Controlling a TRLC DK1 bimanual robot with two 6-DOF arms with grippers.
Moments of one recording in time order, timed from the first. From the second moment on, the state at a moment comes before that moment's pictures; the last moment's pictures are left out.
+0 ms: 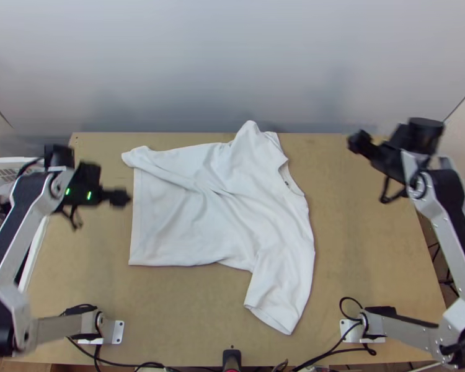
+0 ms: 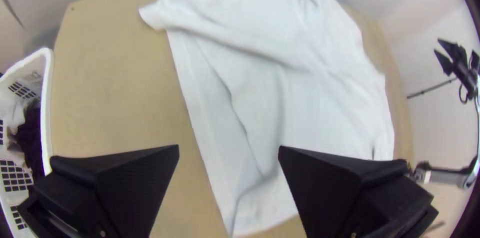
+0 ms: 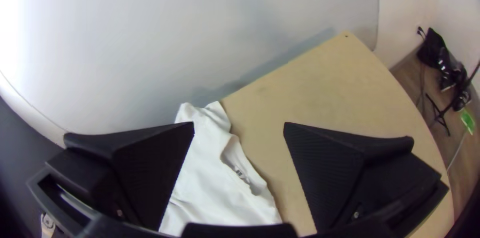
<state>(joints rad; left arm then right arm) 0.13 1.38 1.21 -0.93 0.31 0.17 0.06 1.33 1.35 -0.60 -0.10 0.57</state>
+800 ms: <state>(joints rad) 0.14 1.23 0.78 -1.00 0.54 0.40 0.00 1.09 1.22 -0.72 -0.16 0.61</state>
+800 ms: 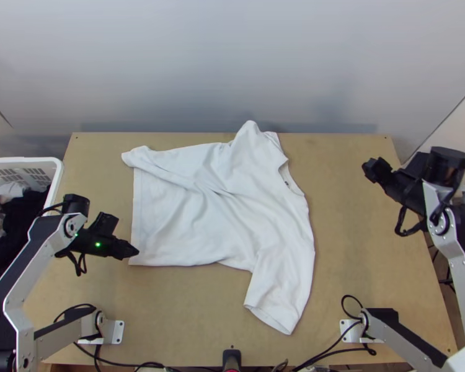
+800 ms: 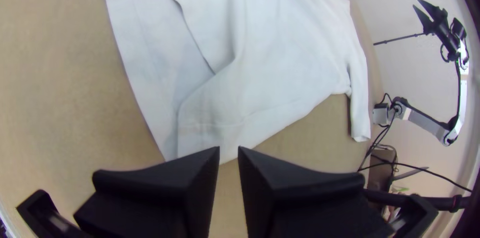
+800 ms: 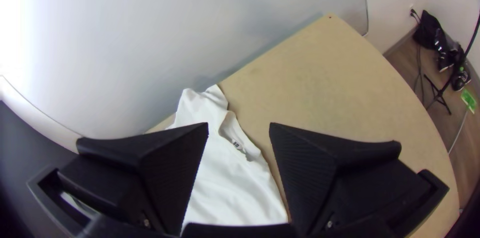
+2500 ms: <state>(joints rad) 0.08 1.42 0.74 -0.78 0.49 0.35 0.02 1.03 1.13 -0.69 -0.17 0.59</state>
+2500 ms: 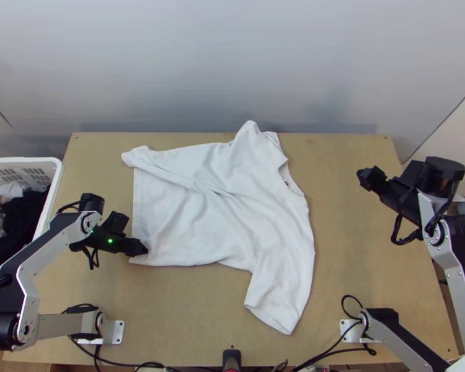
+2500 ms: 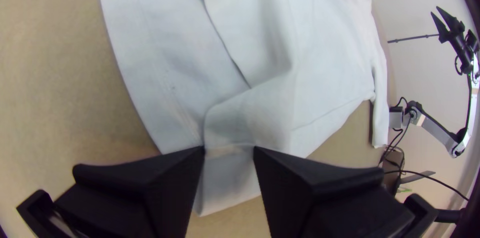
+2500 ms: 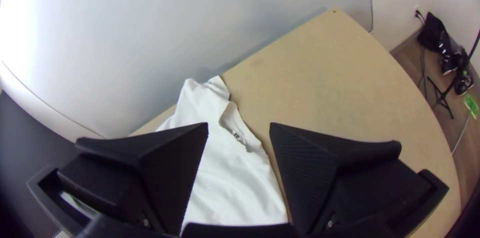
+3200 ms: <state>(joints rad) 0.11 1.37 0.74 -0.77 0.49 0.34 0.08 0.95 0.76 -0.78 -0.35 0.71</state>
